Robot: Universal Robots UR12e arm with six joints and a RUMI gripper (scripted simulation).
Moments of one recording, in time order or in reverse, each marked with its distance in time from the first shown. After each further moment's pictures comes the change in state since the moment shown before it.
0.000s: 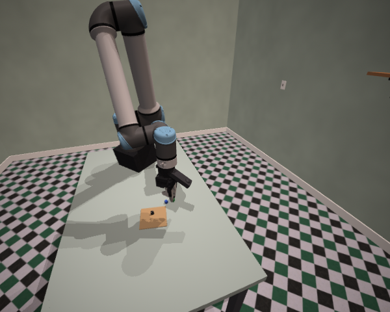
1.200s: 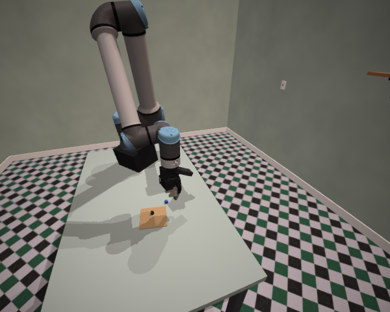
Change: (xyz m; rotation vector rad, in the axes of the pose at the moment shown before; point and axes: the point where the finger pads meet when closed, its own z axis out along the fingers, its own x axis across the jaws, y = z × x) arm -0.022 -0.006 0.002 -0.004 0.000 -0.918
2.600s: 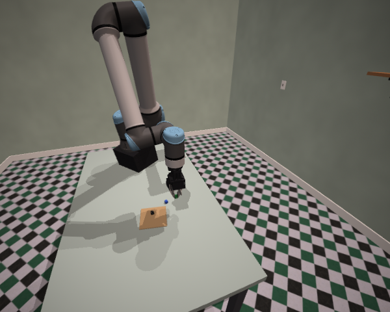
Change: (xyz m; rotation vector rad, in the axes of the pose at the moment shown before) arm -0.010 -0.010 0.003 0.000 0.000 -1.232
